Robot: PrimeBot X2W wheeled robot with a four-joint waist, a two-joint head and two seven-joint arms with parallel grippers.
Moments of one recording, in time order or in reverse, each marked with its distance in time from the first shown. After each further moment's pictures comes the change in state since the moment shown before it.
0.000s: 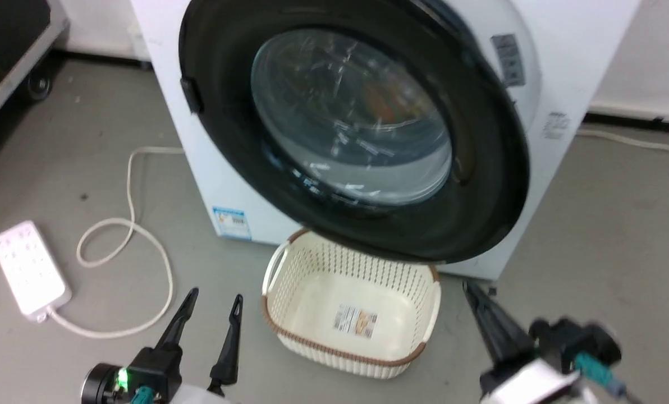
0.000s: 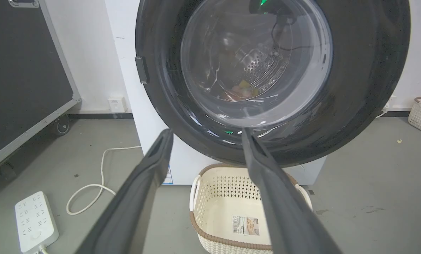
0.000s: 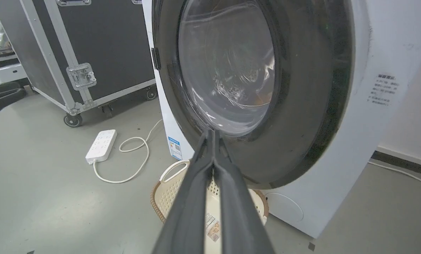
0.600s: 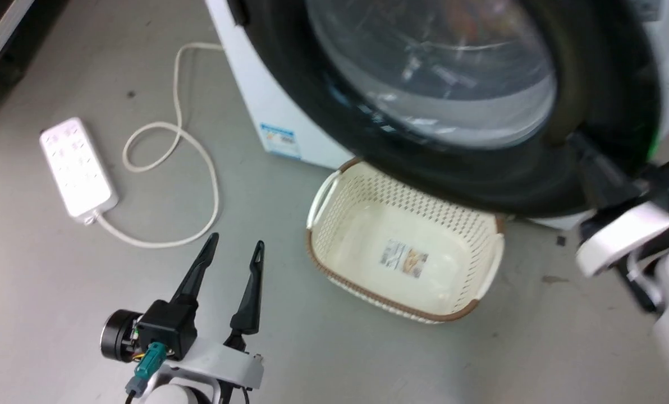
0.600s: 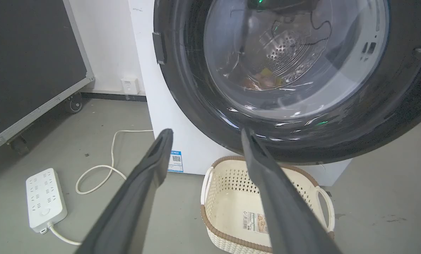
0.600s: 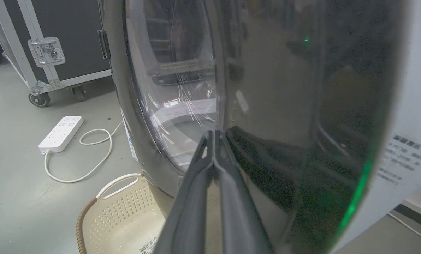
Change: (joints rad) left arm -0.140 -0.062 -0.008 -0.005 0.001 -0.026 0.000; right arm -0.494 -0.283 0.018 0.277 0.133 0.002 0.000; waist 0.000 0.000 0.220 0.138
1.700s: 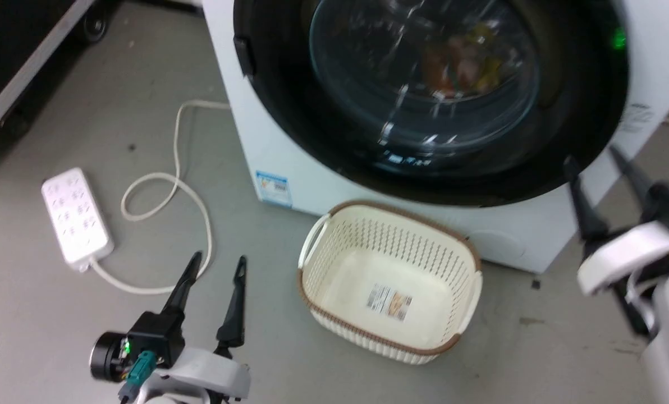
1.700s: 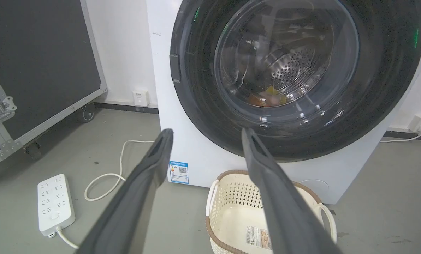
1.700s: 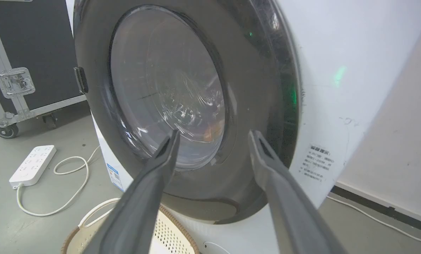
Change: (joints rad) left arm 0.018 -0.019 0.053 0.053 0.011 -0.009 0.000; right arm 0.039 0.059 -0.134 0.048 -0.032 -0.002 0.000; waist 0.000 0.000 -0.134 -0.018
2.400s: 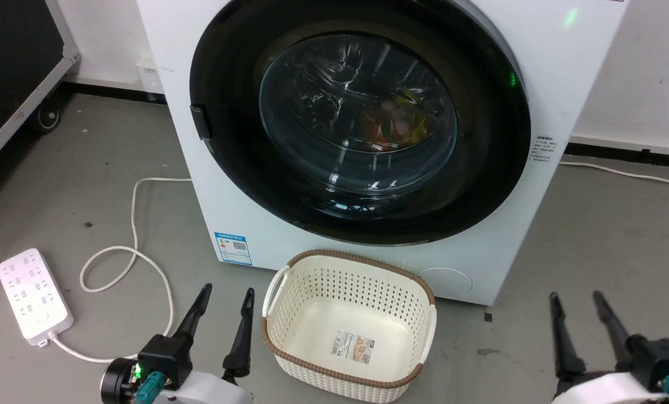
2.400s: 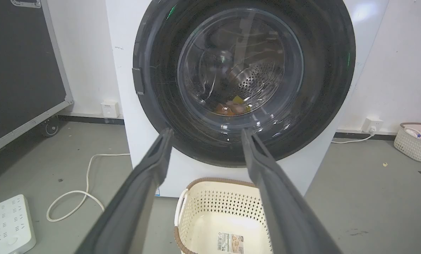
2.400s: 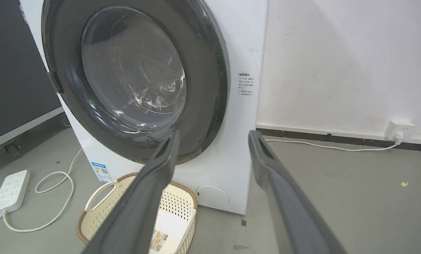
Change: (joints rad) left arm 0.059 0.019 -0.028 0.052 -0.038 0.000 0.000; right arm 0.517 0.258 -0.198 -0.316 -0.113 0.000 0.000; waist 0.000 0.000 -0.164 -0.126
